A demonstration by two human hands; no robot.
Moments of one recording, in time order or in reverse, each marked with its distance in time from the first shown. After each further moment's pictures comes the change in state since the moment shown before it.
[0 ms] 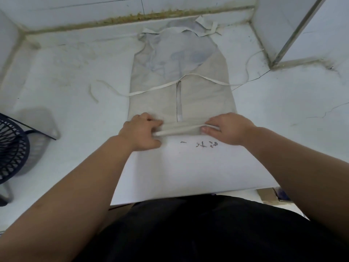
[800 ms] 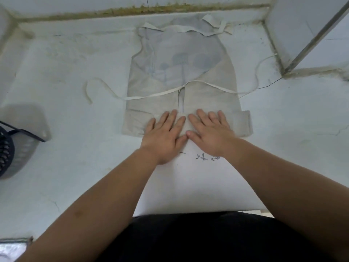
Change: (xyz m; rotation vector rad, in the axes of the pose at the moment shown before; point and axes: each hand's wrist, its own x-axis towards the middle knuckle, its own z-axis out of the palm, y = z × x) left_hand 0.033 0.045 0.038 0.042 0.085 0.083; right_hand 0.053 -0.015 0.031 -0.156 -0.003 0.012
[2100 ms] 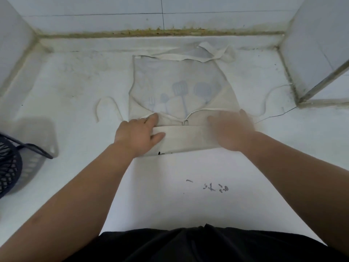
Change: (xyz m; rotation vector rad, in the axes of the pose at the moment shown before) left_hand 0.025 -0.073 -0.063 0.183 0.050 -0.234; right_hand 0.054 0.036 -0.060 -0.333 -0.090 0.081
